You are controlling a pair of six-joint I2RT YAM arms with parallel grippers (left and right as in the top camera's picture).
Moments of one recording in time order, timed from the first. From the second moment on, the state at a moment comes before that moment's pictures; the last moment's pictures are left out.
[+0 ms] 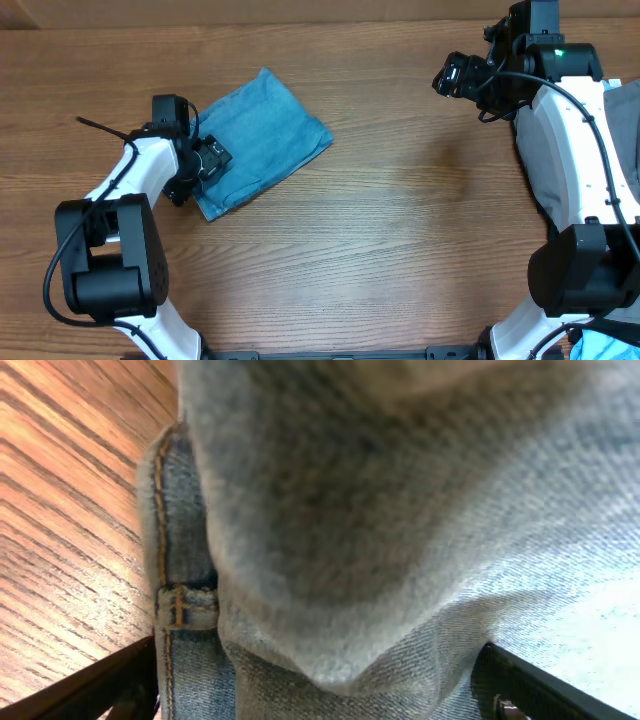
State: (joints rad) left arm 0.08 1.91 1.17 -0.62 0.02 -0.71; right arm -0.01 1.86 1.79 -1.06 -0.28 0.30
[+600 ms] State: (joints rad) left arm 0.07 1.84 1.01 -0.34 -0.05 -0.80; right arm -0.01 1.86 1.79 -1.06 -0.28 0.30
